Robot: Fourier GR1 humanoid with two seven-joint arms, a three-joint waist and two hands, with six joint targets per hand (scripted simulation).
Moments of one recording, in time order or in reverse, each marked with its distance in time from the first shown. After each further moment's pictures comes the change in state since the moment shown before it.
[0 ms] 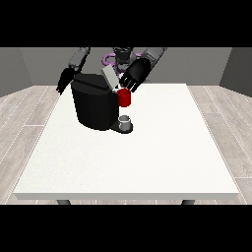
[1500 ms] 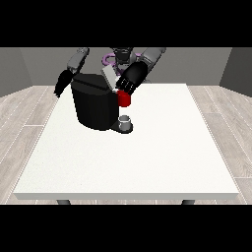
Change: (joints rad) left arm -0.048 -0.005 -0.006 0.029 -0.047 0.060 -0.044; right arm -0.038 -0.015 -0.032 0.025 -0.008 -0.014 0.005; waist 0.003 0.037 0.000
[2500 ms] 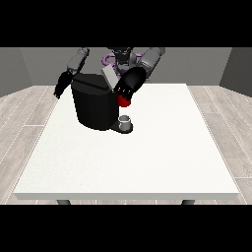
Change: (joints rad) left arm -0.010 0.039 -0.004 0.022 -0.058 0.089 -0.088; right arm 0.002 0.006 0.017 -0.029 0.013 -0.007 0.008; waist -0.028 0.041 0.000
